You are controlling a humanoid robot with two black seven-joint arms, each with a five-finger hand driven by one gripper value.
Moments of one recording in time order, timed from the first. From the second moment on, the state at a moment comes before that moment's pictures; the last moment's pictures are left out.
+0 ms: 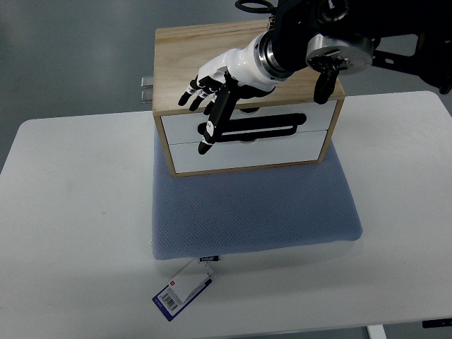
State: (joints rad) left arm -0.11 0.00 -0.10 -0.31 0.00 -0.02 0.12; right arm 1.87 -0.38 -0.16 1.47 -0.11 0.11 -0.61
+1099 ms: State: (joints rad) left arm -0.11 0.00 -0.10 -0.31 0.00 -0.02 0.12; right arm 1.70 -0.44 -0.21 1.41 -0.40 0.29 -0.61
